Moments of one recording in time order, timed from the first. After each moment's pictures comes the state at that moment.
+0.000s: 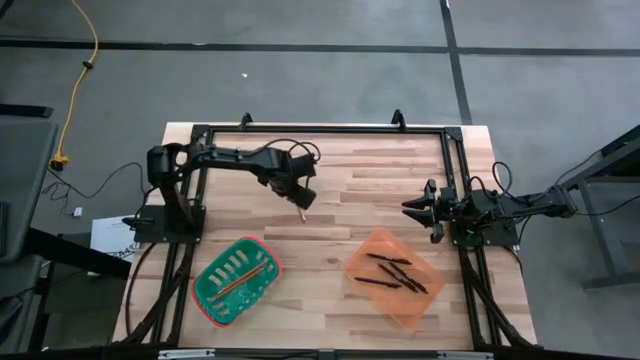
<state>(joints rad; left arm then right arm) 0.38 1.81 1.21 -0.80 -0.01 -0.74 0.17 0.01 0.01 0.04 0.22 0.23</state>
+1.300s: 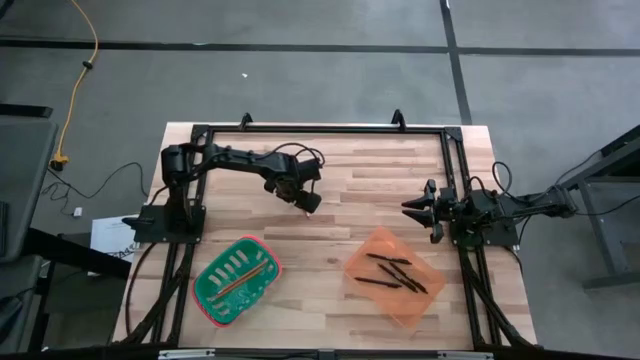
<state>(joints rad) 0.39 1.91 1.21 -0.72 0.10 -0.77 0.17 0.02 0.01 0.04 0.22 0.23</state>
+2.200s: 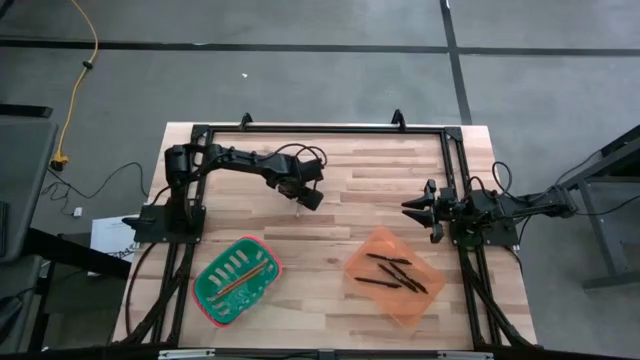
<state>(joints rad) 0.39 1.96 1.22 -0.66 -0.05 -0.76 0.17 0.02 0.01 0.04 0.22 0.23</state>
